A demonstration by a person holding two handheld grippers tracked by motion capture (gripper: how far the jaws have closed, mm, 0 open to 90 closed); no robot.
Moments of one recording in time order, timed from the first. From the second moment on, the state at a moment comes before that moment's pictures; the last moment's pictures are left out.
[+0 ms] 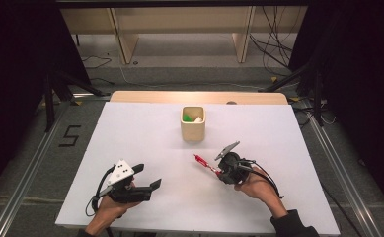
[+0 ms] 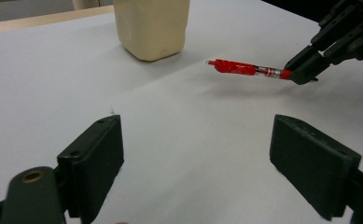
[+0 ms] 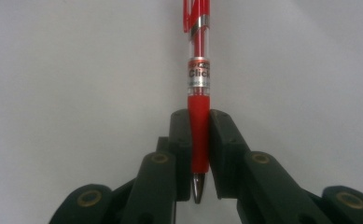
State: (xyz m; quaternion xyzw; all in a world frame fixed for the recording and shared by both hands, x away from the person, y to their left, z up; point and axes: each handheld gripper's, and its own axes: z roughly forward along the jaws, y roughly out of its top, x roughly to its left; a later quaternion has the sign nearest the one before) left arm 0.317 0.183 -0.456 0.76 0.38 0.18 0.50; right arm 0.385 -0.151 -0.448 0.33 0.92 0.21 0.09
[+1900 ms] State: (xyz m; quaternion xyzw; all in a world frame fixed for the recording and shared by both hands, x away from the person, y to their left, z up) left arm 0.334 0.146 -0.402 0.84 0.29 0.17 0.42; right arm 0.293 -0.131 -0.445 0.06 0.90 0.25 0.36
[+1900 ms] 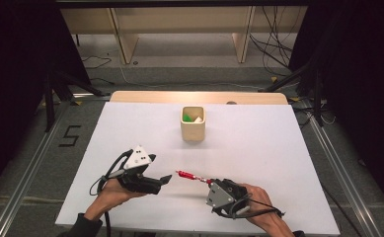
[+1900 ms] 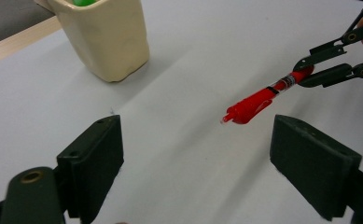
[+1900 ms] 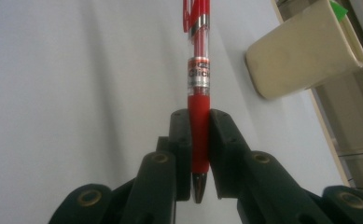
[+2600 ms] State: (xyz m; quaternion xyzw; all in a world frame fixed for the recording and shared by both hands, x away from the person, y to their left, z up) left arm 0.342 0.097 -0.409 0.91 0.22 0.12 0.33; right arm 0.269 -0.116 -0.461 -0.07 0.85 0.19 0.48
